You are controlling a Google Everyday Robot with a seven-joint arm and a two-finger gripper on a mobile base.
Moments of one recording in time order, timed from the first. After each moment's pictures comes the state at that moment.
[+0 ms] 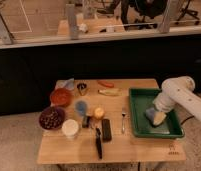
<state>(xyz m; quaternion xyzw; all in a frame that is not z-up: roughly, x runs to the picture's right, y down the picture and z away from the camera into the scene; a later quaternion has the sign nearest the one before) 0.335 0.147 0.817 -0.30 0.00 0.12 0.95</state>
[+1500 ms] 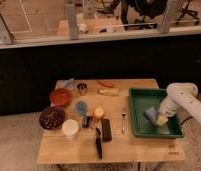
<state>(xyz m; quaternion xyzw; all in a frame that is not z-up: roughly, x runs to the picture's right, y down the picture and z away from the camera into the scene) 0.367 0.185 0.849 -0.34 0.02 0.20 0.92</state>
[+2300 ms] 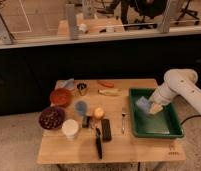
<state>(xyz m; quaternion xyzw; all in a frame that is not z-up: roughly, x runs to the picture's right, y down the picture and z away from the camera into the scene) 0.278 0.088 0.798 -0.29 -0.08 0.11 0.95</state>
